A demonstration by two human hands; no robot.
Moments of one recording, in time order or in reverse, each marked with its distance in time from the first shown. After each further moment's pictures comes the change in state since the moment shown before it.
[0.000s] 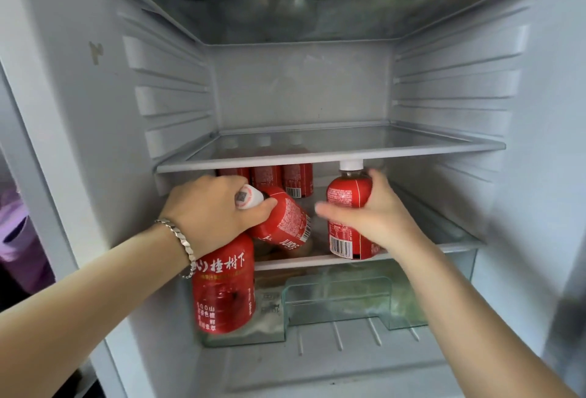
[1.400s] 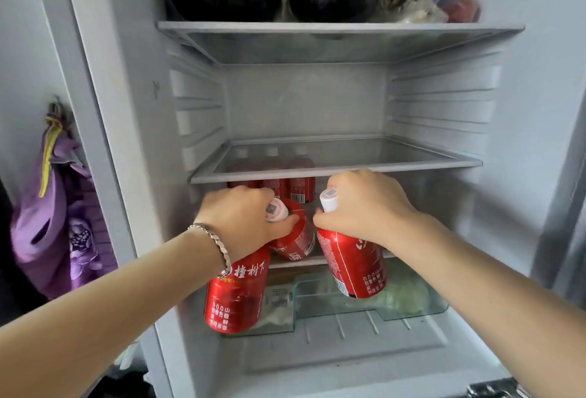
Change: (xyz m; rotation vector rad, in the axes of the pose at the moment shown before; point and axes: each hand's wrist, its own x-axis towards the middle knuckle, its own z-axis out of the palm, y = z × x) left_hand -0.016 0.006 -0.024 0.085 -0.031 0.137; right_hand -0.045 -0.083 -0.006 -0.853 0.017 -0.446
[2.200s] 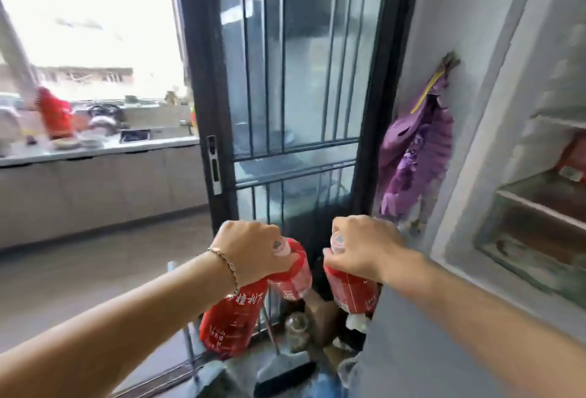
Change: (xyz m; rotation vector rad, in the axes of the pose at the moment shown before) left_hand -0.394 0.050 -0.099 0.379 -0.378 -0.954; right_hand -0.214 -0.183 0.027 0.317 -0.281 -1.106
